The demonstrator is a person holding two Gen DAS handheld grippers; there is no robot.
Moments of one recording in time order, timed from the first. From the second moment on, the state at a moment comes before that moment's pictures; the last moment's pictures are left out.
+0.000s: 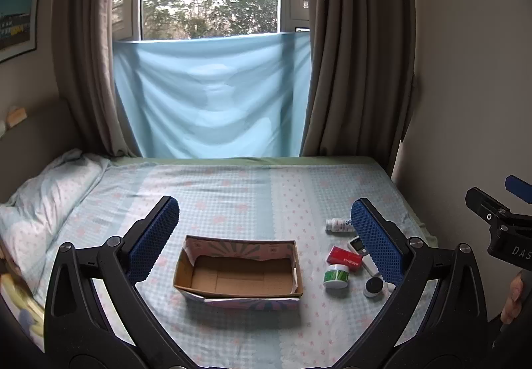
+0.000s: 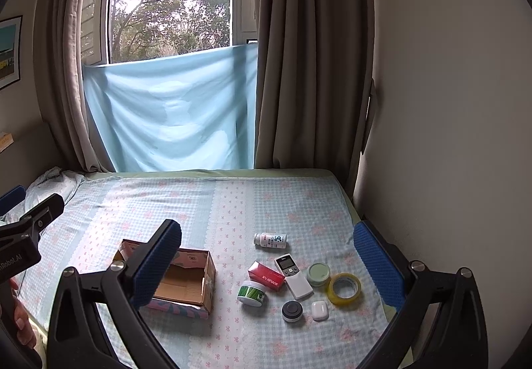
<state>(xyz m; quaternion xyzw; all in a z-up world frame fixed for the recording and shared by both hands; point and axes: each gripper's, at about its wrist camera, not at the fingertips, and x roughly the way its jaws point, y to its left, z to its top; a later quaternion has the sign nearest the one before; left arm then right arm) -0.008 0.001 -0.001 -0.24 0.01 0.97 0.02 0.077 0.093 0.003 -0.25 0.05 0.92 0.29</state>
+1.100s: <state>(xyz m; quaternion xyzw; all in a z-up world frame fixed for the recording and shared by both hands) -0.004 0.000 0.000 -0.24 0.00 0.97 0.05 0.079 0.084 0.007 -0.25 0.05 0.93 0.28</state>
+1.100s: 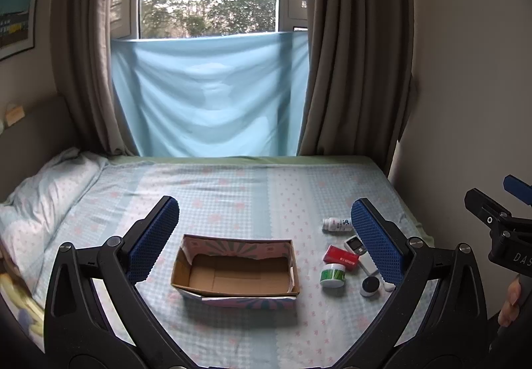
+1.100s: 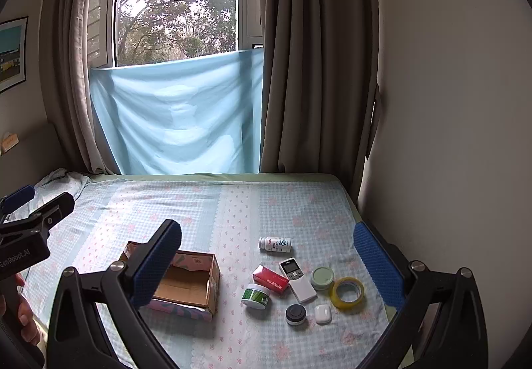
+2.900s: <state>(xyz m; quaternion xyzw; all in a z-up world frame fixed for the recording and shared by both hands) -0.190 0.241 -0.306 -0.53 0.09 0.83 0.16 0.014 0.362 -0.269 -0.45 0.16 0.81 0.33</state>
